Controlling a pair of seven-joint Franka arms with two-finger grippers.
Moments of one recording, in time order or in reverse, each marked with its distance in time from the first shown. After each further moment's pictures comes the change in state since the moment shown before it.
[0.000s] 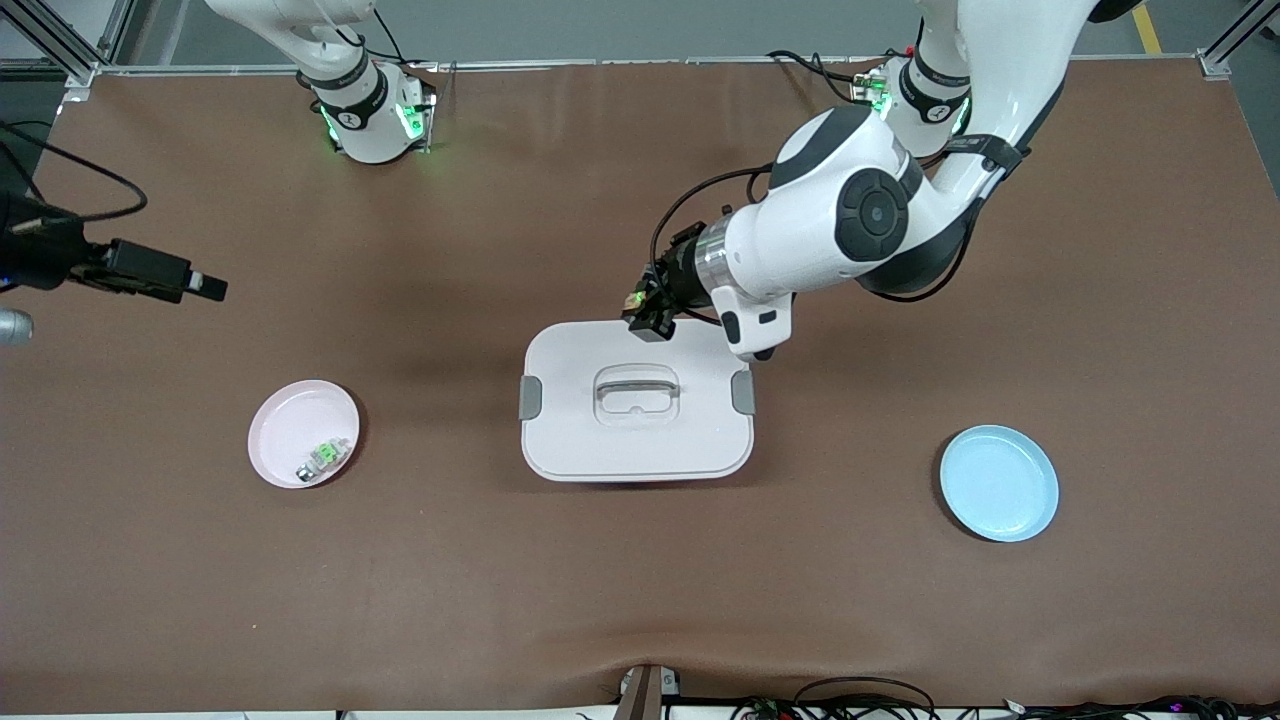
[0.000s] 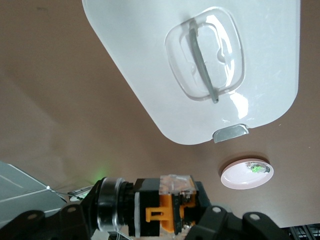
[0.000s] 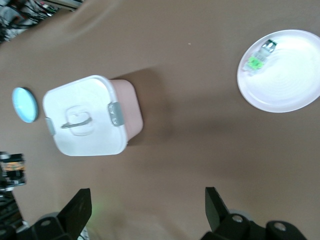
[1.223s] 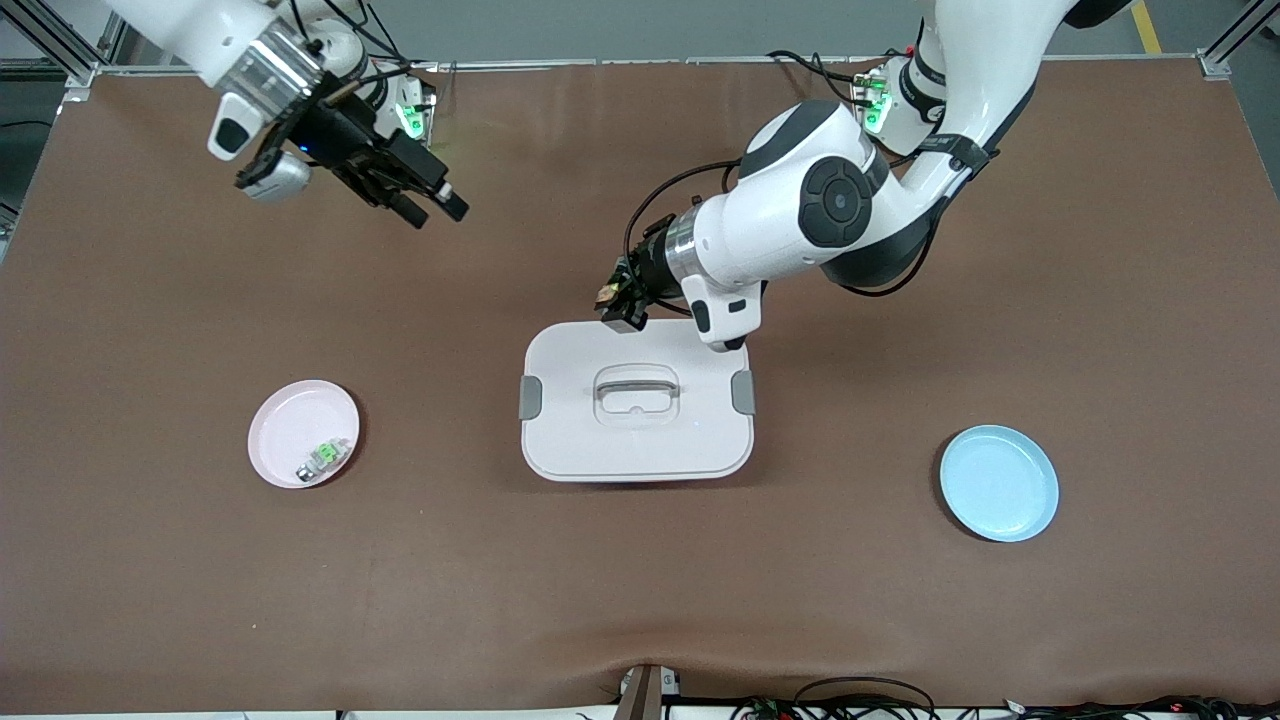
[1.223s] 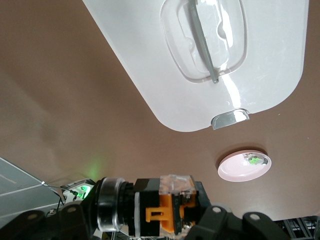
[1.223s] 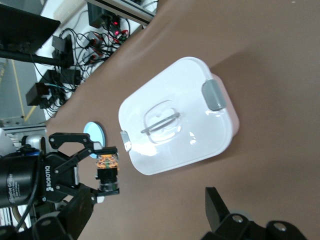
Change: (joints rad) left arm -0.040 0.021 0.000 0.007 0.000 0.056 -0.042; right arm 0.401 -0.380 0.204 -0.630 0.141 0.886 0.465
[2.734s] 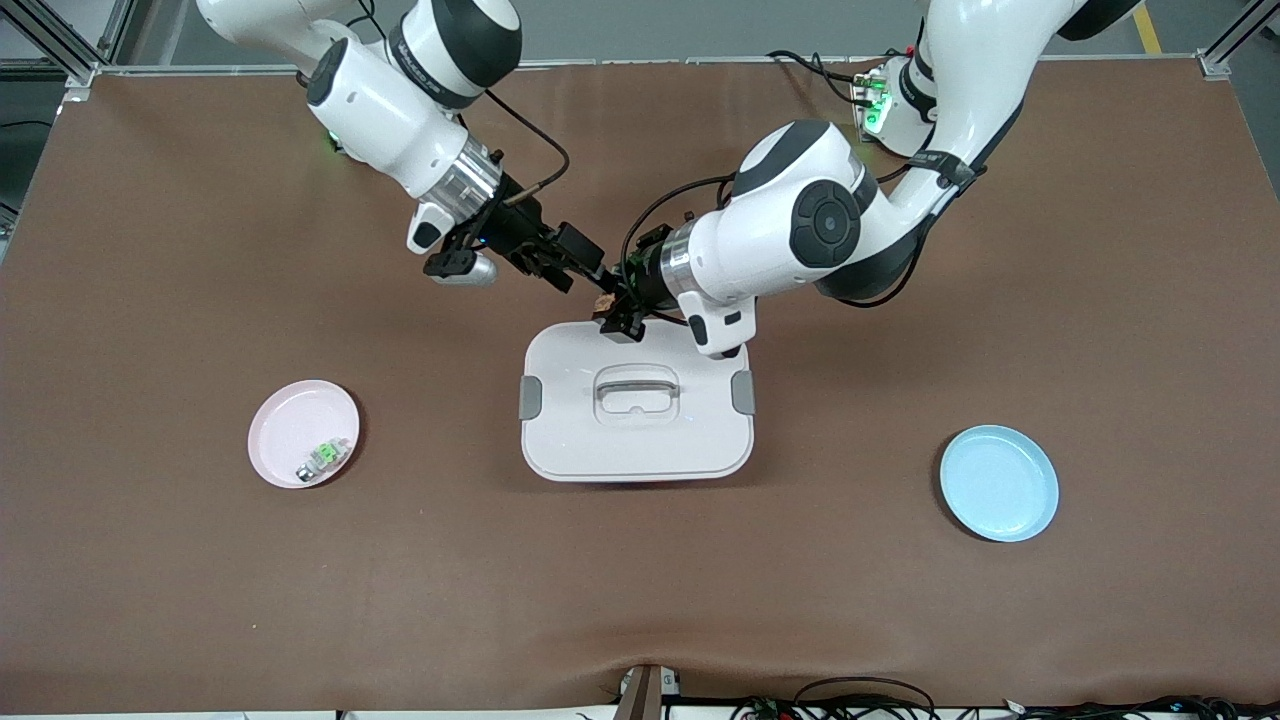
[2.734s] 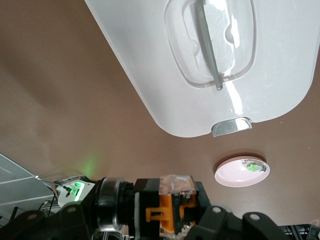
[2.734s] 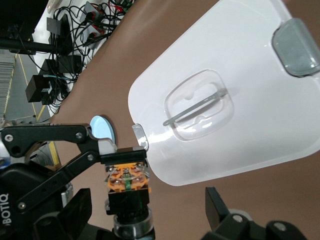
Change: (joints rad) left arm -0.007 0.035 0.002 0.001 0.000 0.027 -0.028; right arm 0.225 0.410 0.000 0.186 0.121 0.287 0.015
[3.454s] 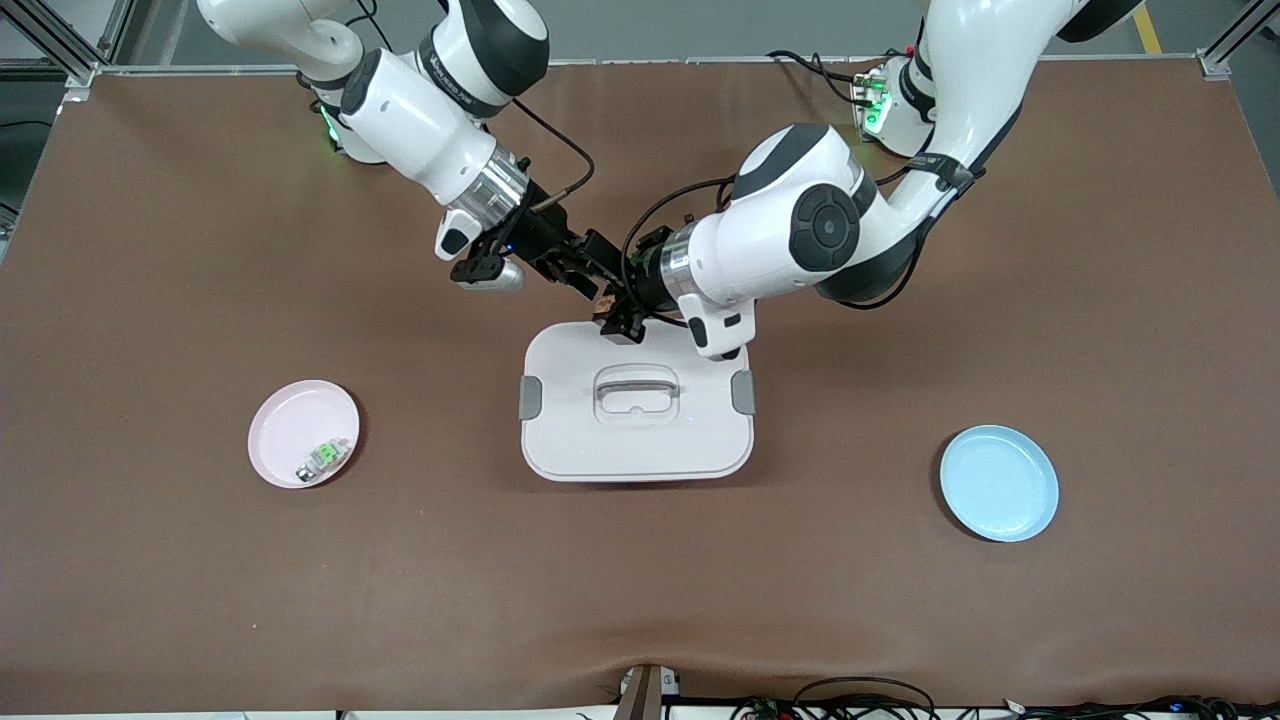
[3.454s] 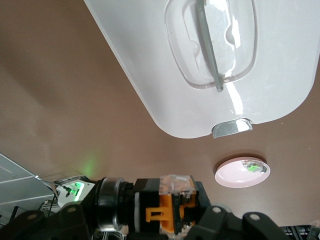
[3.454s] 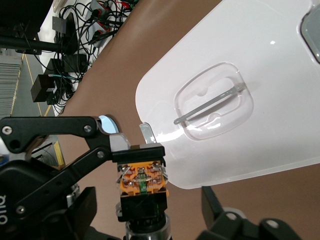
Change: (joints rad) left arm 0.000 0.004 0.001 0.001 0.000 0.001 0.000; right arm 0.031 0.049 0.000 0.035 0.013 0.042 0.000
